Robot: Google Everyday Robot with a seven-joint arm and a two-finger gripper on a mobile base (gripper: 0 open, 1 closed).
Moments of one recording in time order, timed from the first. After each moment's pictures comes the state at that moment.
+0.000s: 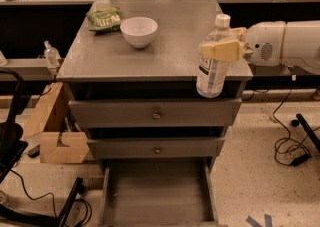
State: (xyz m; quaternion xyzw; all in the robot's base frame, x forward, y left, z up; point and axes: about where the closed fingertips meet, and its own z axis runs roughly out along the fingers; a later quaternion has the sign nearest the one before) arm 0.583 -0.134 0.954 -0.37 0.71 0.32 0.51
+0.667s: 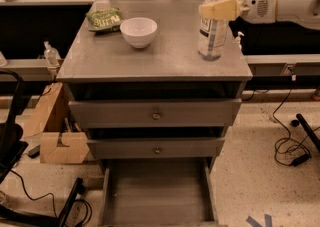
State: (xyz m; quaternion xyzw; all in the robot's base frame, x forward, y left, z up) arm 0.663 -0.141 1.007 -0.38 0.70 0.30 0.53
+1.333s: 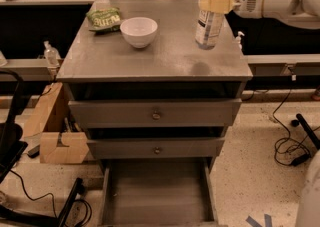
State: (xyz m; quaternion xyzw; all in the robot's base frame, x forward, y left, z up) arm 0.749 -0.157 0.993 -0.34 0.70 0.30 0.55
